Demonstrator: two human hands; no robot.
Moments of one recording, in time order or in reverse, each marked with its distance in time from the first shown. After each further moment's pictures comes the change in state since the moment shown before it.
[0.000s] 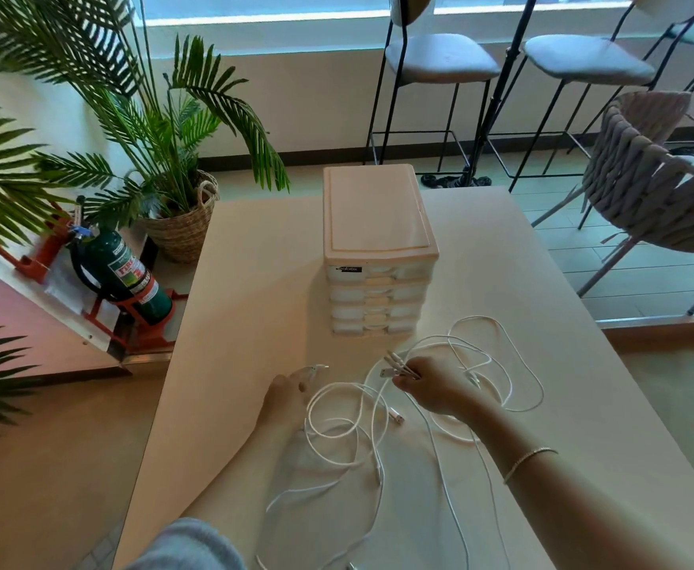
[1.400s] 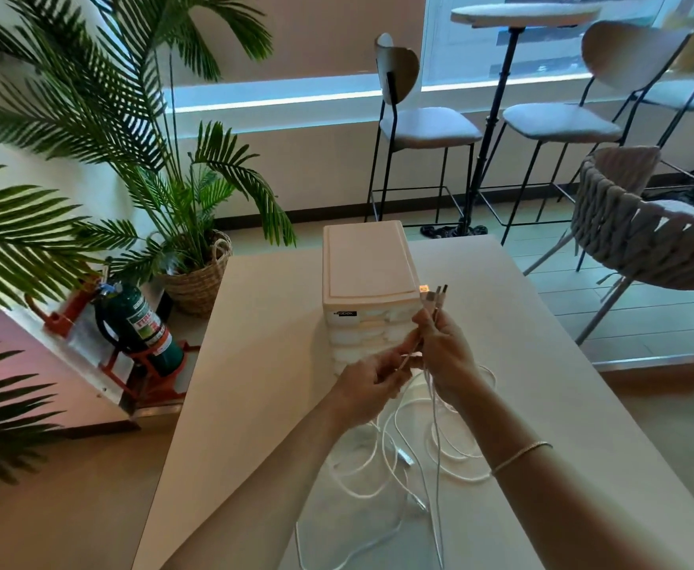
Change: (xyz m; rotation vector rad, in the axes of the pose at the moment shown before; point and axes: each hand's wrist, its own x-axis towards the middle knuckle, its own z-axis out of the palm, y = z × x) left_hand -0.040 0.141 -0.044 -0.392 -0.155 0.472; right_hand -0.013 -0.040 -0.062 1.299 0.381 -0.142
